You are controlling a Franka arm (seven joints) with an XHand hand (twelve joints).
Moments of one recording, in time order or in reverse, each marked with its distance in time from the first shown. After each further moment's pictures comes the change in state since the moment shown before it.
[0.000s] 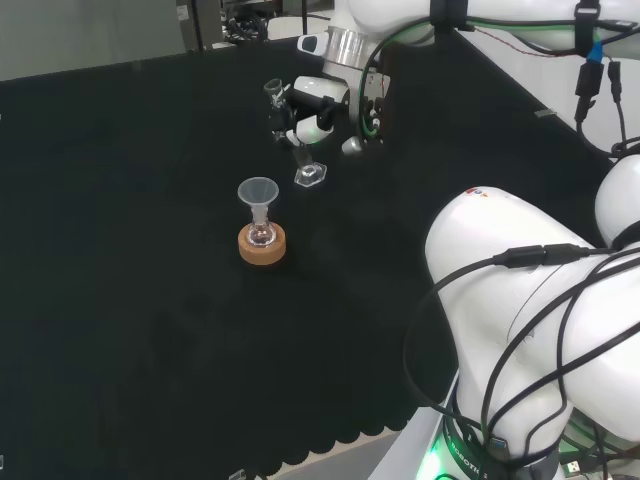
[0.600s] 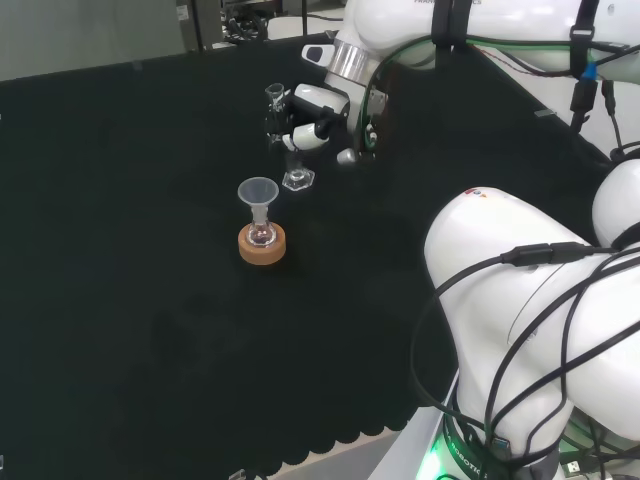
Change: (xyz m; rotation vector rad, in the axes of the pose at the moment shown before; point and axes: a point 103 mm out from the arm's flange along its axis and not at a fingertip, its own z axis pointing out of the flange) arm -0.015 0.019 0.021 -0.077 0.095 -0.046
